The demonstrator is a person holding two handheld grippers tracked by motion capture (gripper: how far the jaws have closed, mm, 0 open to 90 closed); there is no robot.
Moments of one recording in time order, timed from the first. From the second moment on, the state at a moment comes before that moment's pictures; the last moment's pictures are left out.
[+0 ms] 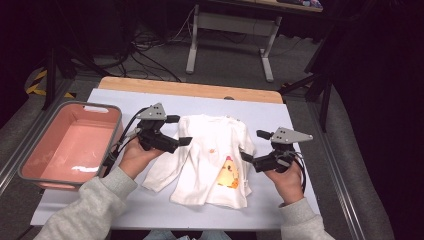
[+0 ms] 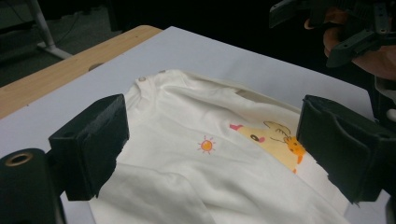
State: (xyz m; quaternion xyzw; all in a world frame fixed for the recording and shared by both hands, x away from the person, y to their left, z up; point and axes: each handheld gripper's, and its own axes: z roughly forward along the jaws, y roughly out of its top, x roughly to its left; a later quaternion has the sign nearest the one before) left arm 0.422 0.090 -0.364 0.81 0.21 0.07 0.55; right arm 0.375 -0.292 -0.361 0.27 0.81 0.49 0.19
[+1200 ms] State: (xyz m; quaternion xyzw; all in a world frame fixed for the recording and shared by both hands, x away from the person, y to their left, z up) left arm 0.367 0.119 -0.417 0.84 0.21 0.08 0.50; right arm 0.319 -0.302 -0.414 0.30 0.85 0.42 0.12
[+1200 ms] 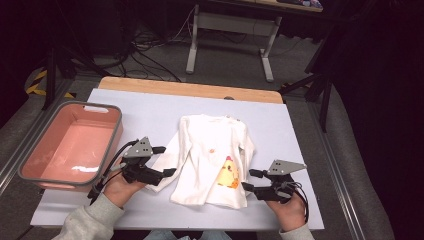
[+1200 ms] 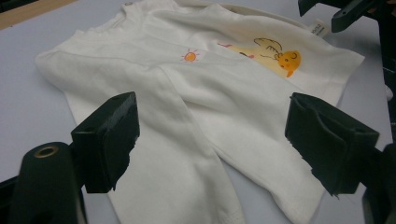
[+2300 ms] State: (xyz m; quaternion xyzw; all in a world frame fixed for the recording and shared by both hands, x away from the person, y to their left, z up) left arm 0.368 0.121 -0.419 0.84 0.21 0.08 0.50; right arm 0.314 -0.295 -0.431 0.32 0.87 0.37 0.09
